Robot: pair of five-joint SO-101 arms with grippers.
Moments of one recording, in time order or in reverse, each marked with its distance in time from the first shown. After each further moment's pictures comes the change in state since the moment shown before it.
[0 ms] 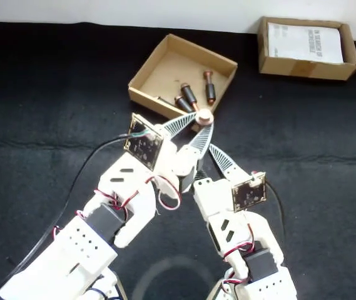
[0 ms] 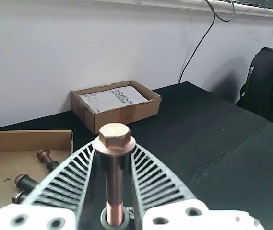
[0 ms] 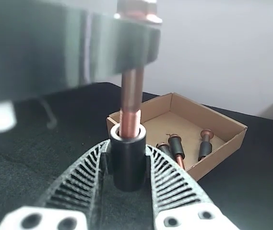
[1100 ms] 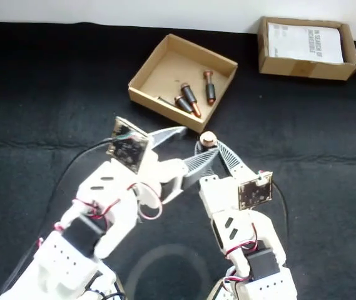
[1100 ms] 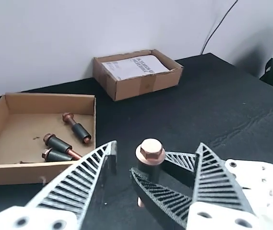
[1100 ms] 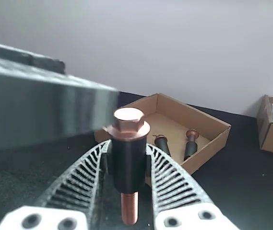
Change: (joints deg) left arm -4.6 -13.0 -1.1 22.1 -0.3; right arm 3.2 0.0 0.0 0.0 0.0
